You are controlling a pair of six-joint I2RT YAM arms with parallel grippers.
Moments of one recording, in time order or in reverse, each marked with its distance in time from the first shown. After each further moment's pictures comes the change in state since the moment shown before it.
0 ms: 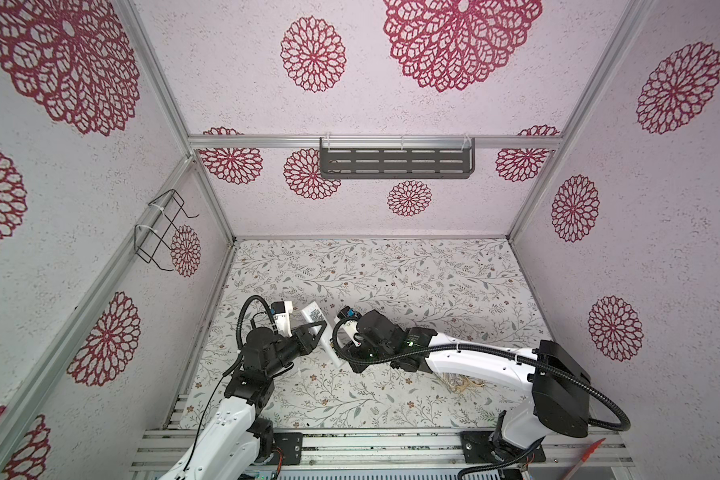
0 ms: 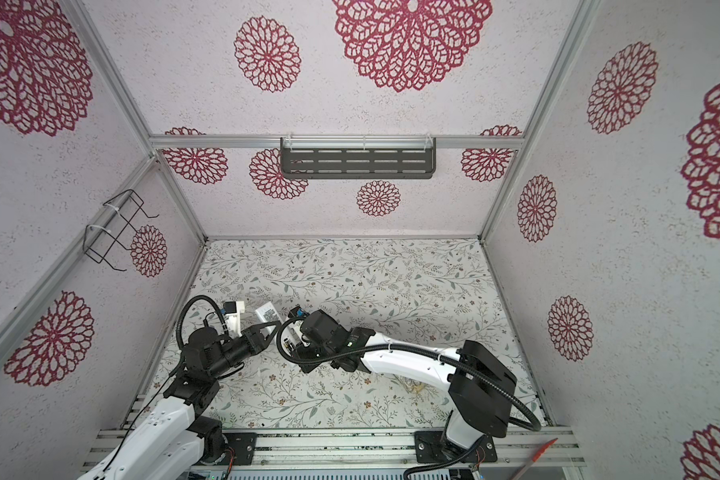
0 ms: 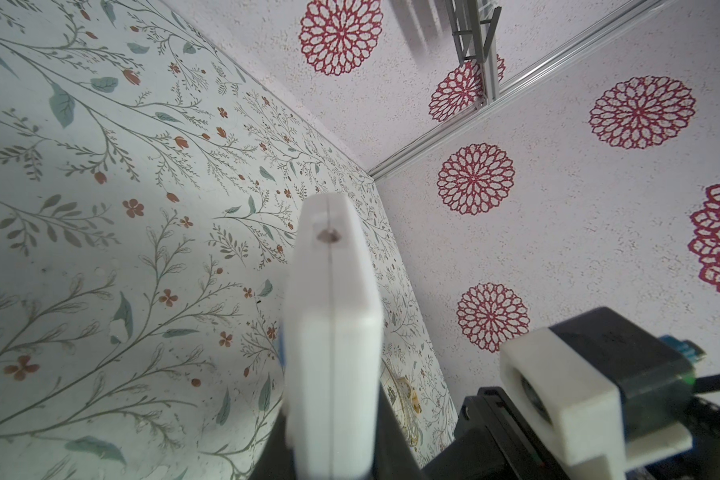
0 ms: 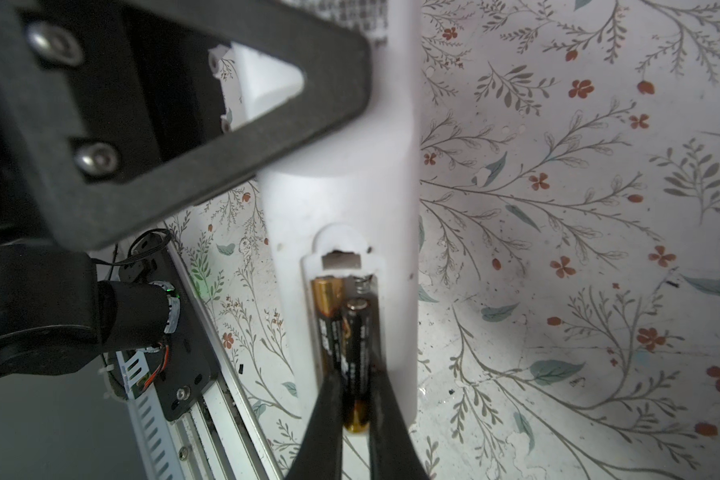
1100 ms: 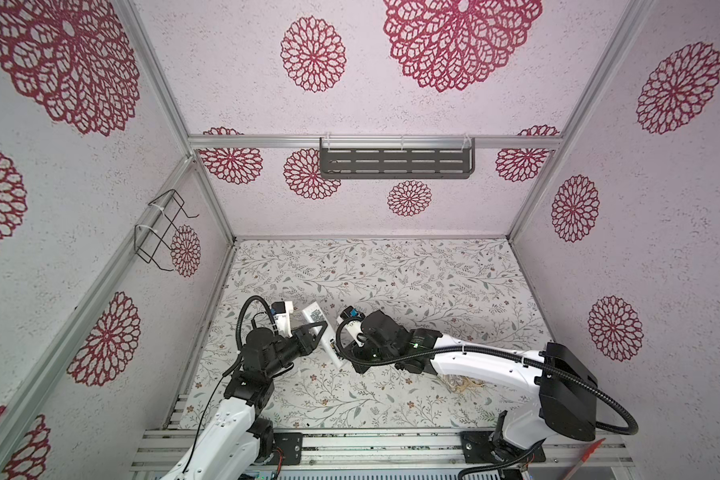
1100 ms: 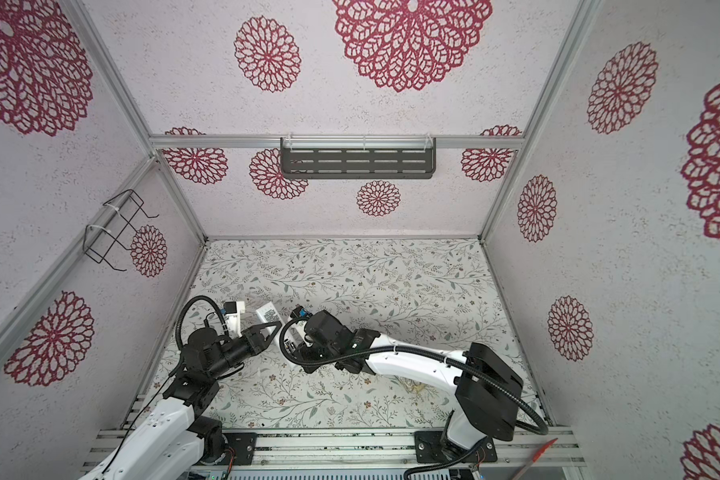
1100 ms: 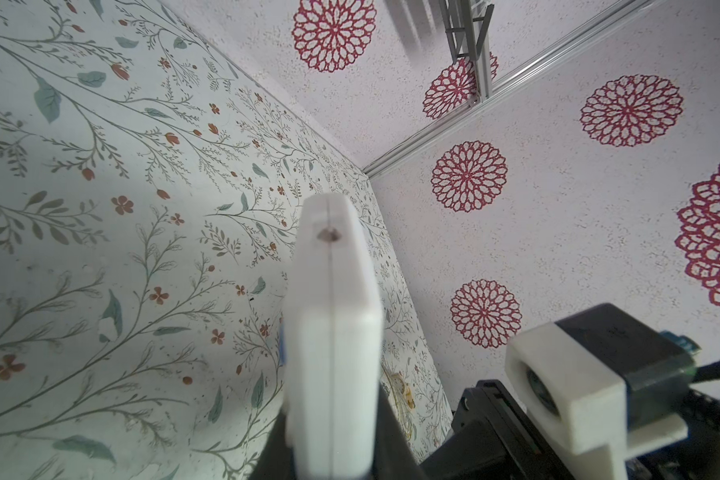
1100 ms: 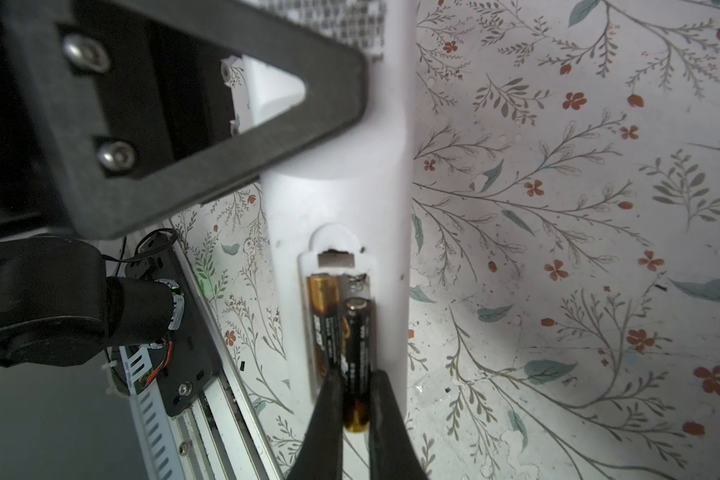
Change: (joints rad) left arm 0.000 -0.008 0.001 -0.002 0.011 -0.006; right arm -0.007 -0.035 -0.037 0.030 -0.010 -0.009
